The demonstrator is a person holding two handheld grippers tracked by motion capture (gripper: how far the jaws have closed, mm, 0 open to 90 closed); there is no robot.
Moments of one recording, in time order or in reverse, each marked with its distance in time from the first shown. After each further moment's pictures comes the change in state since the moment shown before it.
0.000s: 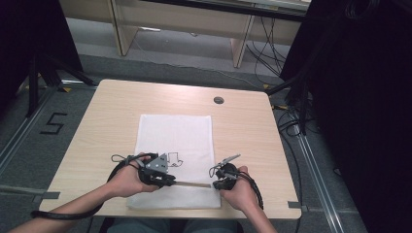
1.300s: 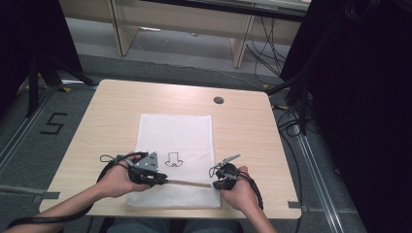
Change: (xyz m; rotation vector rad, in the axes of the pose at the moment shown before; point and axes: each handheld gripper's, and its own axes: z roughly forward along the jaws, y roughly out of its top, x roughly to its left) left arm 0.003 -0.015 -0.018 -0.009 0.034 -0.017; right arm 0.001 0.000 0.000 0.004 -0.001 0.012
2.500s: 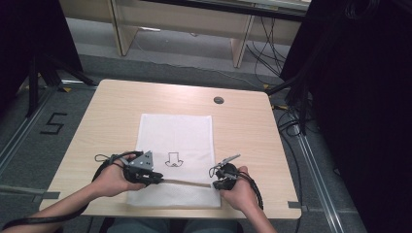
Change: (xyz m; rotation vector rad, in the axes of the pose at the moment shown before) left arm 0.006 -0.009 -0.008 0.007 0.009 -0.010; right arm 0.000 0.000 0.000 -0.001 0.000 -0.001
